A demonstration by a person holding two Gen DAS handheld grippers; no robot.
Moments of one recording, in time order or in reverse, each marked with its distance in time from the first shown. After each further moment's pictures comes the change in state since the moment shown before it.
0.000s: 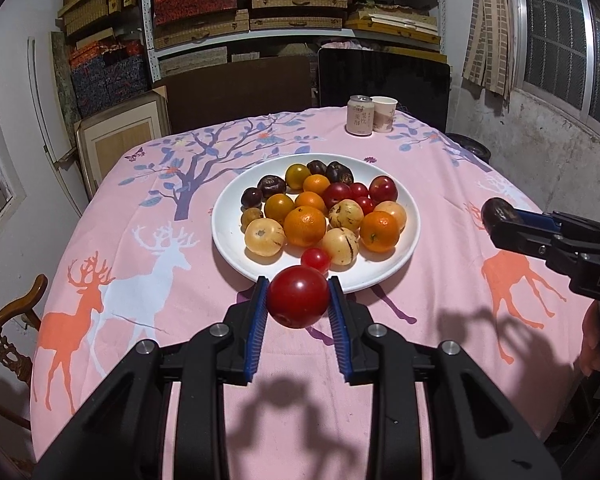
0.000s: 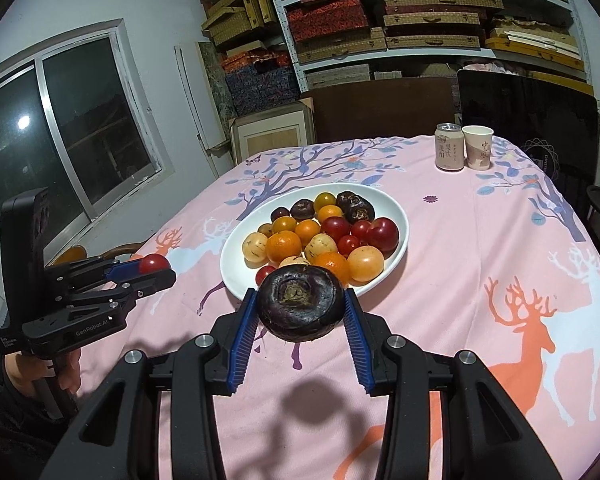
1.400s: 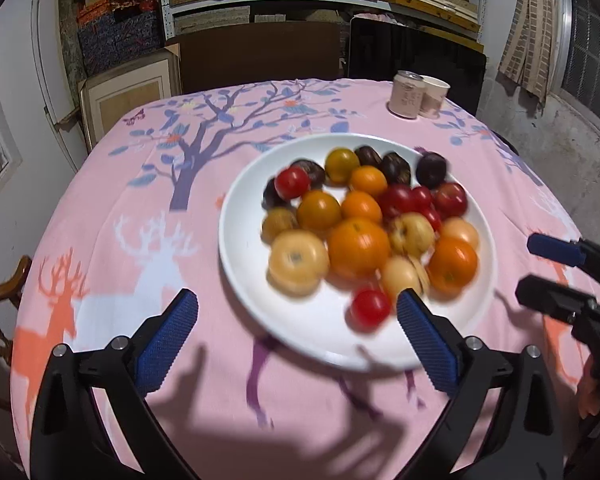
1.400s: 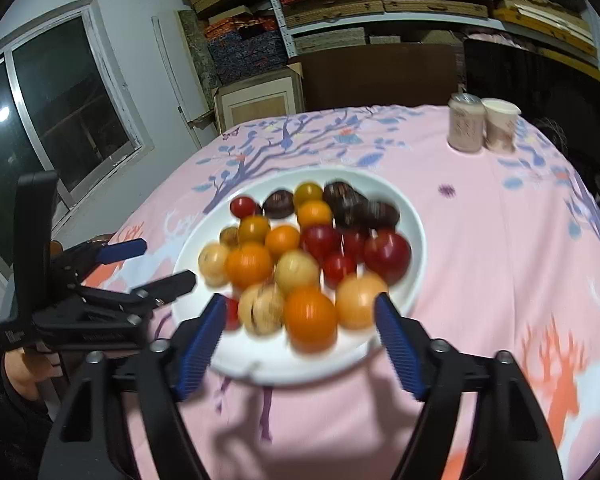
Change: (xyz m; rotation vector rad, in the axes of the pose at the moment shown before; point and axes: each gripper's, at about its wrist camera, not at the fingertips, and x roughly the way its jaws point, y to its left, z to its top) left arm 0.090 0.033 0.028 -0.098 0.122 0.024; right arm 0.077 -0.014 0.022 0.026 0.140 -0.037
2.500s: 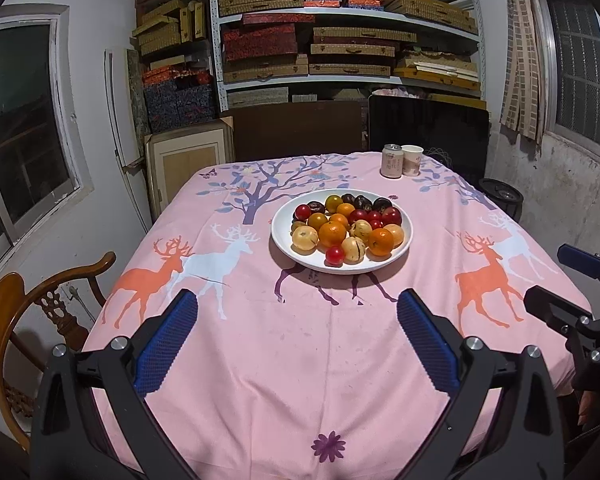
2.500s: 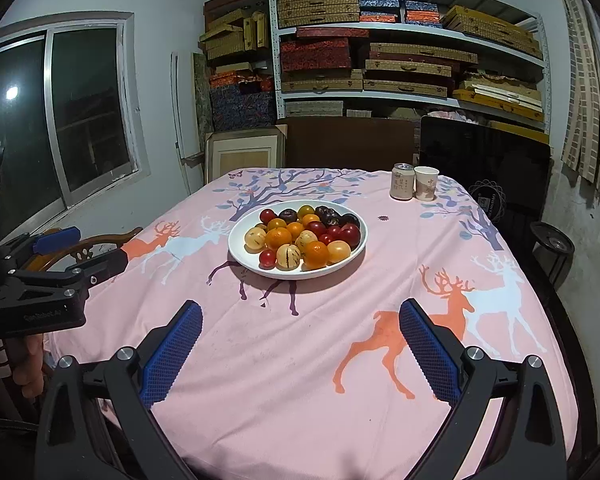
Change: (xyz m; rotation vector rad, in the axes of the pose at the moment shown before) left arm -0.231 -0.050 -0.116 -0.030 -0.281 0.158; right arm -0.193 0.073 -0.105 -0.111 -0.251 -0.170
